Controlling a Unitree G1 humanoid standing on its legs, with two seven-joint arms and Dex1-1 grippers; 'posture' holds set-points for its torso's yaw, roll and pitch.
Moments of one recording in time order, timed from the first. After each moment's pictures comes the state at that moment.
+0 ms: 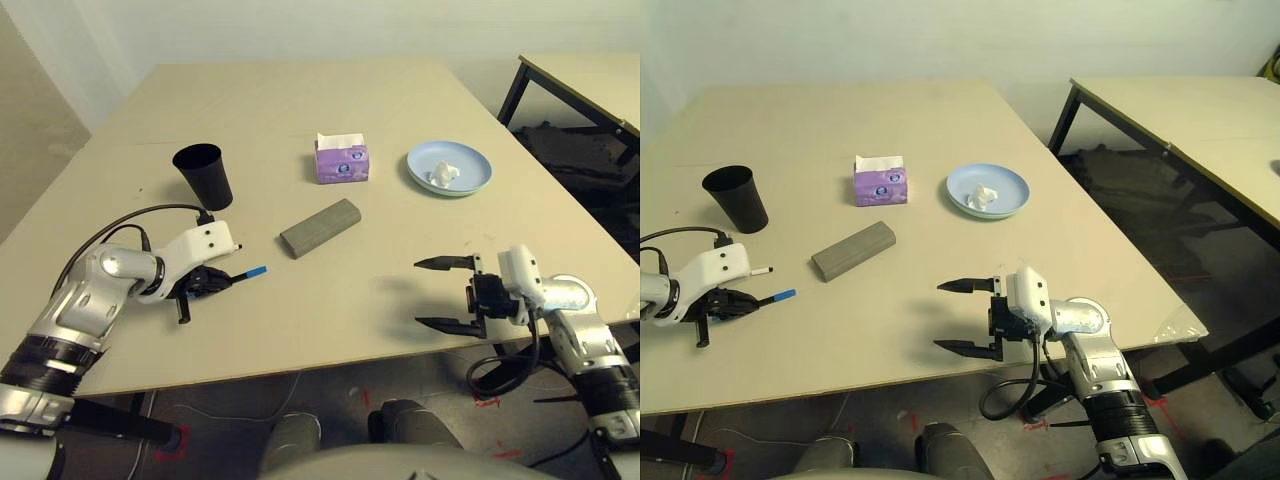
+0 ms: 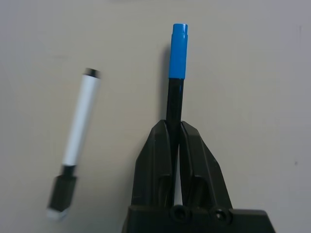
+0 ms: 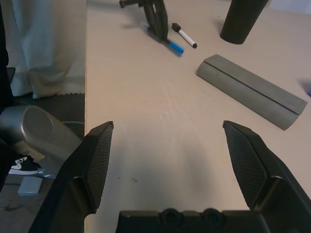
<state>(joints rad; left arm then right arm) -0.25 1.00 -0.05 0.08 -0.05 0.40 -1.15 -0.18 -0.55 0.08 0.17 0.38 -0.22 1.40</state>
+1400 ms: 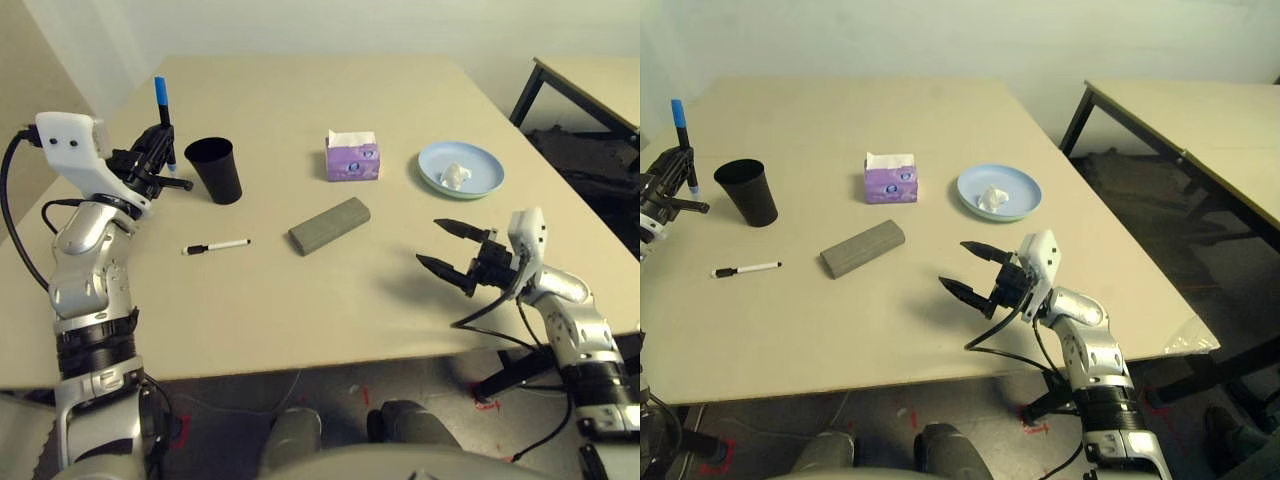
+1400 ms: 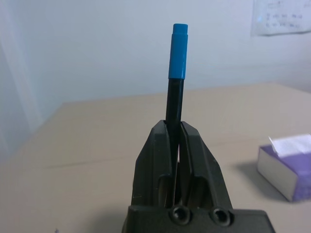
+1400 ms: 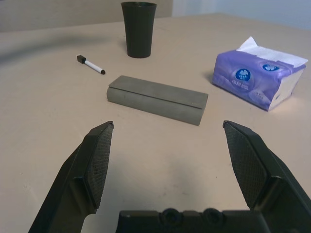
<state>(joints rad) -0.52 0.58 0.41 0.23 -0.27 0.14 -0.42 -0.21 -0.46 -0.04 0.17 0.43 -0.04 1.08</state>
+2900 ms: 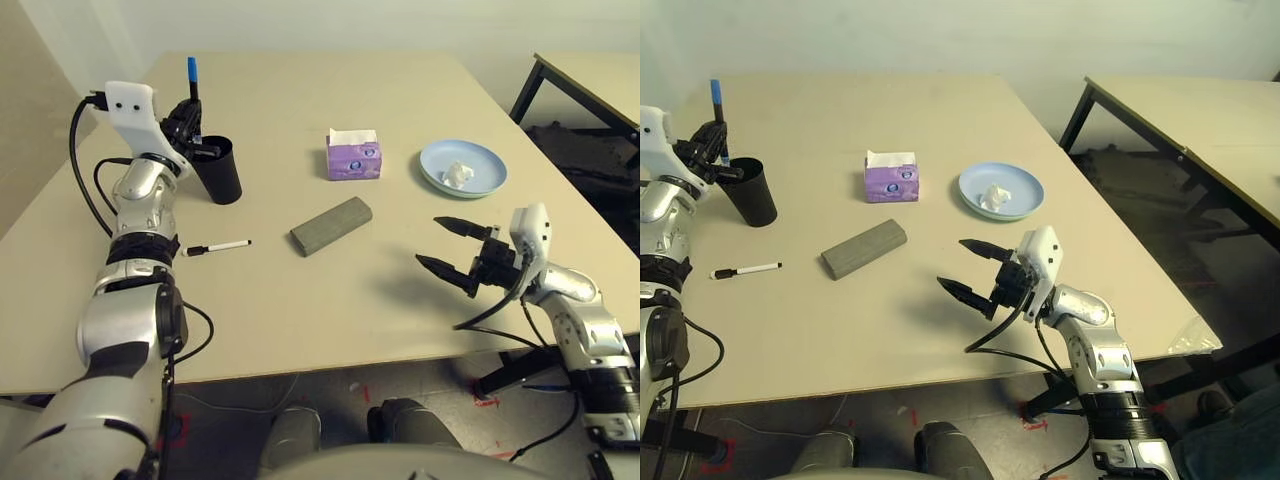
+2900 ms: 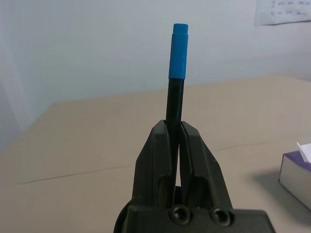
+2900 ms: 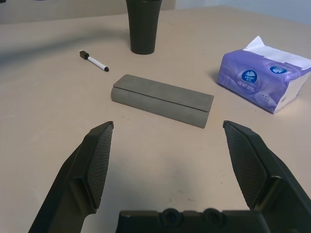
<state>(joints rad) -0.93 0.57 0.26 1.10 -0.15 -0.37 -0.42 -0.17 -0.49 -0.04 0.03 0.43 0.05 1.05</state>
